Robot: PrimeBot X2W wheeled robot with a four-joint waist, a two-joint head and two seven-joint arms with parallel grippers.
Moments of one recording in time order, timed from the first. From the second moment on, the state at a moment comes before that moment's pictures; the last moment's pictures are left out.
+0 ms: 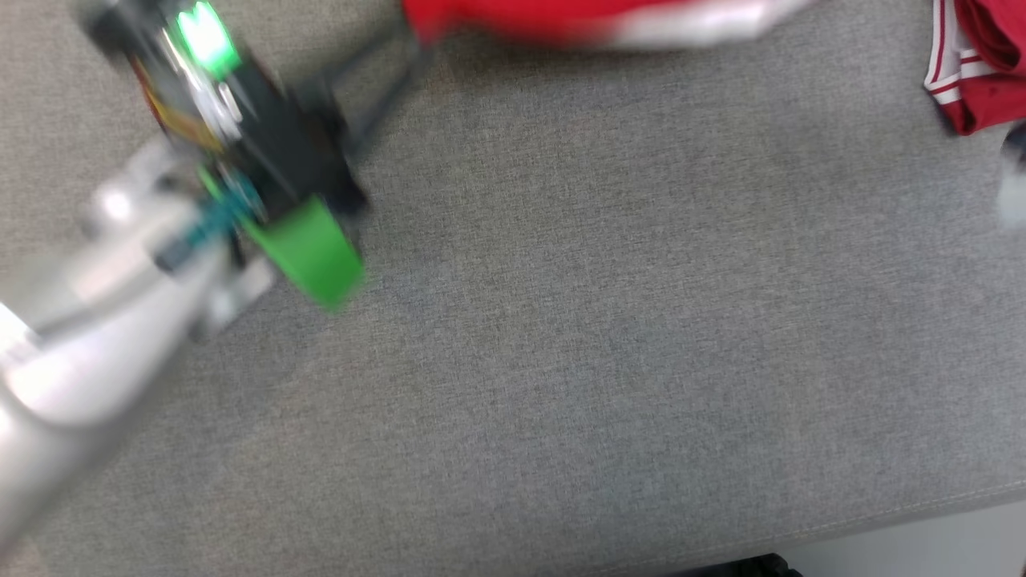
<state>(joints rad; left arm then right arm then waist) -1.15 0.62 -1.05 0.11 -0.48 -0.08 -0.24 -0.60 -0.59 0.15 -0.13 0.67 0.13 -0.26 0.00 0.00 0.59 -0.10</state>
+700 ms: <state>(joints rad) -0.54 0.77 -1.26 -0.21 -0.65 0.04 -0.02 0.07 -0.81 0.21 -0.15 1.07 0.13 -0.20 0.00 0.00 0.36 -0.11</state>
